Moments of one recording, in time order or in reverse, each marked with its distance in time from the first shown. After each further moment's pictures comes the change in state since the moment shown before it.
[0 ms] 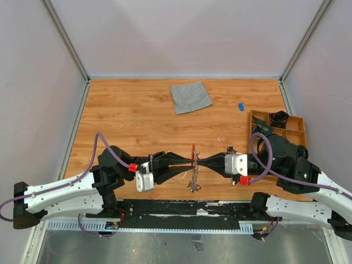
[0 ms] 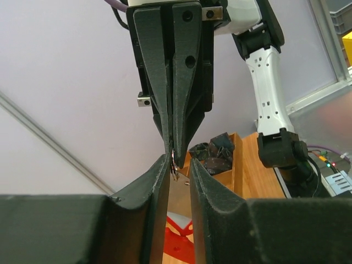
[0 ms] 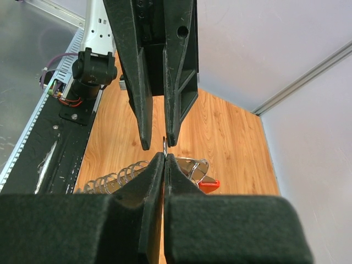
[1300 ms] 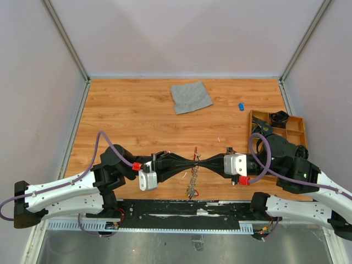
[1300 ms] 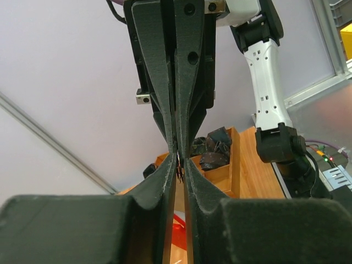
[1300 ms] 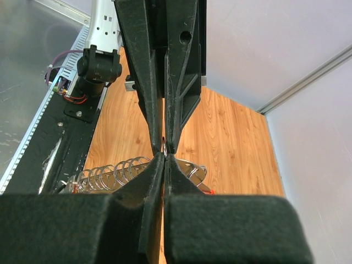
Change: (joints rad) left arm 0.000 0.024 0.026 -0.041 -0.006 0.008; right arm 0.000 0.000 0.000 -0.015 -0.013 0.000
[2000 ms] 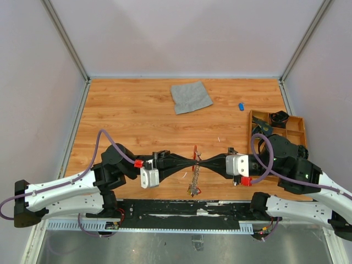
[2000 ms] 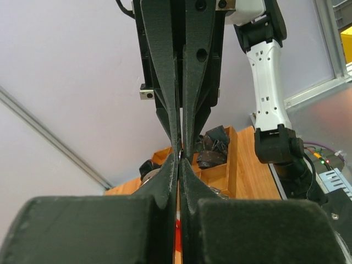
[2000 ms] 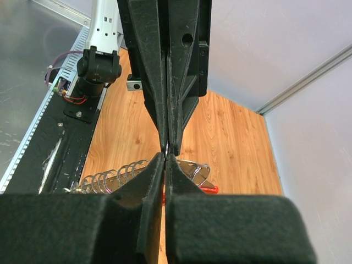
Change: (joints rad) left arm -0.001 0.013 0.019 -0.021 -0.021 -0.018; right arm 0.000 -0.001 0.000 -0.005 -0.001 0.000
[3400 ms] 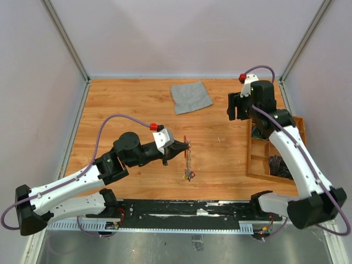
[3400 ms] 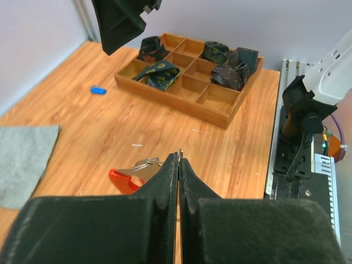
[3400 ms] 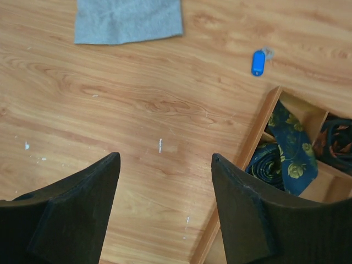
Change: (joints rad) left arm 0.157 0.051 0.021 -0.263 -0.243 -0.410; right arm -0.820 0.446 0.211 -0.234 0.463 0.579
